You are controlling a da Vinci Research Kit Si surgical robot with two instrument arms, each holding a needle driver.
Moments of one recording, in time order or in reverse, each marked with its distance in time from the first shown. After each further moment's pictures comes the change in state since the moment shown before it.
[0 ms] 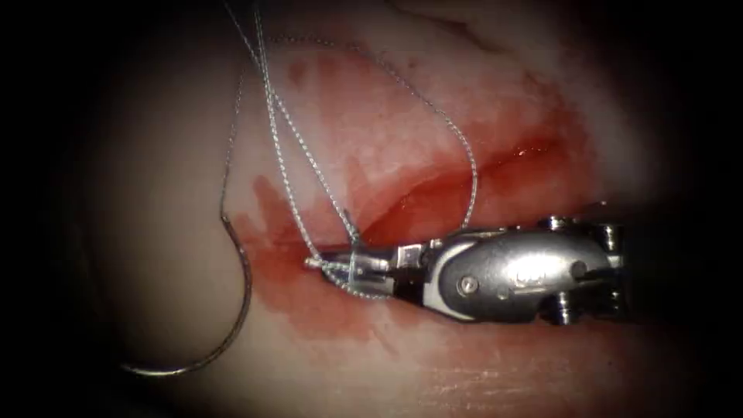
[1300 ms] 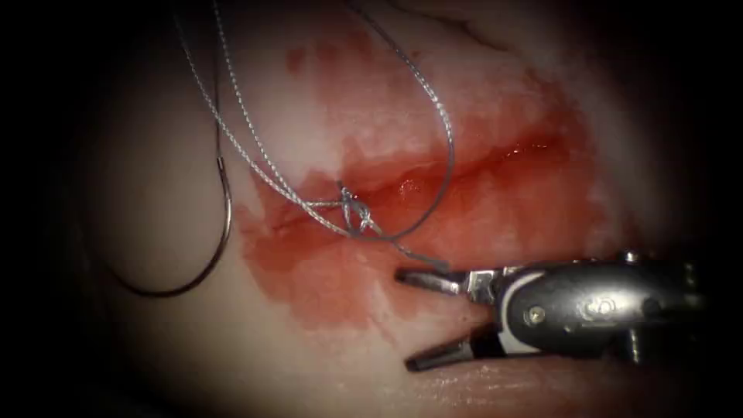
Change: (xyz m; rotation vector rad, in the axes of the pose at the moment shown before) right arm 0.003 0.002 -0.003 -0.083 -0.070 0.242; left arm 0.000 0.002 -0.001 0.001 -0.011 0.042
